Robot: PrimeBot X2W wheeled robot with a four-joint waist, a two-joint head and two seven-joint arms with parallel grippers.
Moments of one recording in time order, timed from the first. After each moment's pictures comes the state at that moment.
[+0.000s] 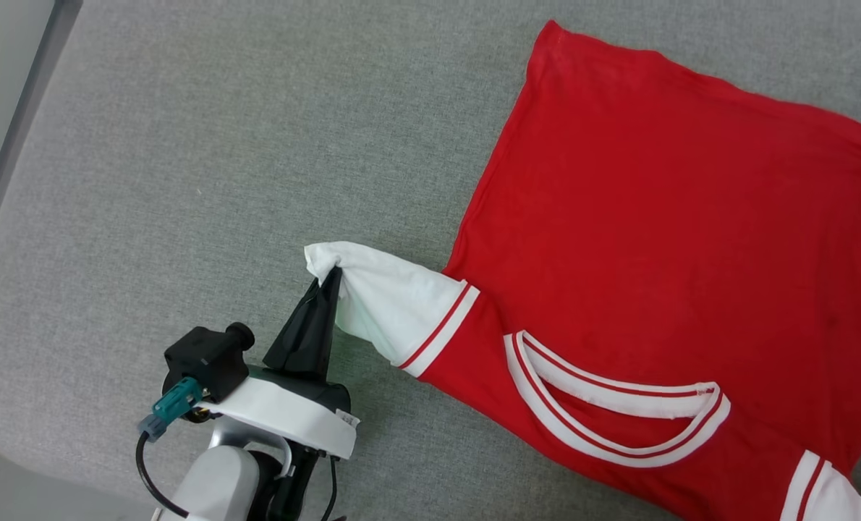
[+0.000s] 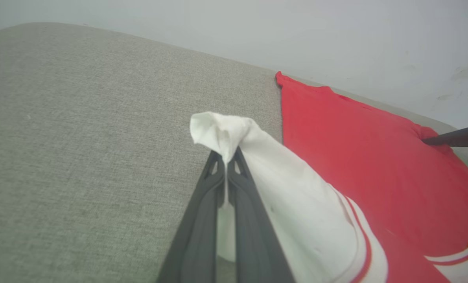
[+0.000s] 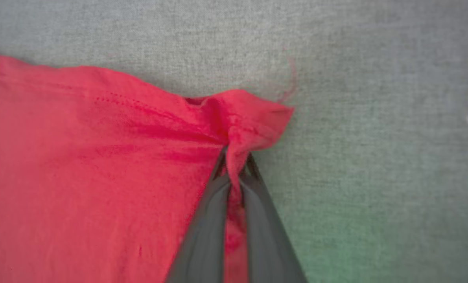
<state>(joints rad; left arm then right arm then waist) -0.21 0.18 -0.30 0.09 -0.50 -0.08 -0.22 -0.86 -0.35 -0.29 0.74 0.21 0.13 0.86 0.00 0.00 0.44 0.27</state>
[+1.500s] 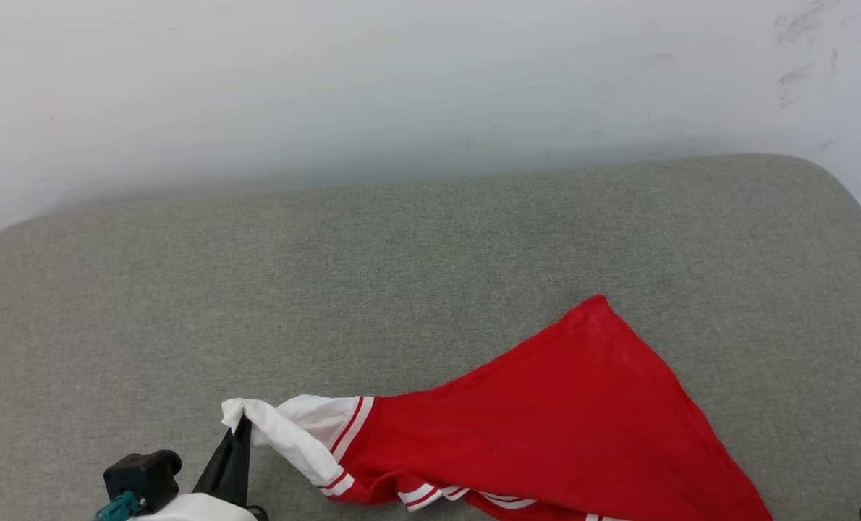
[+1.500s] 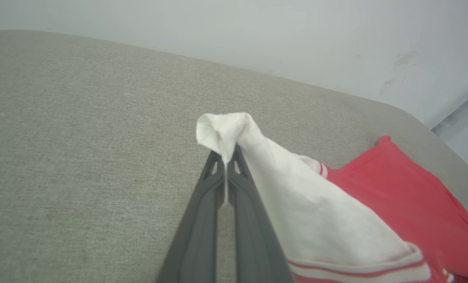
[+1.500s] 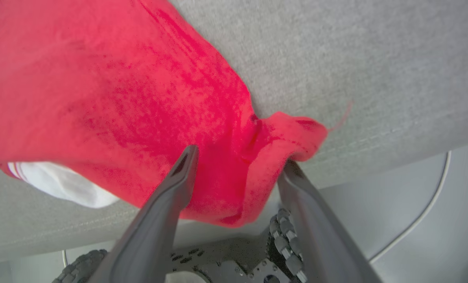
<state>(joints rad) 0.08 0.27 -0.21 0.11 -0.58 0.05 -0.14 0.22 -0.06 -0.32 0.05 0.35 0.13 0.69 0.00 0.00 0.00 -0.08</state>
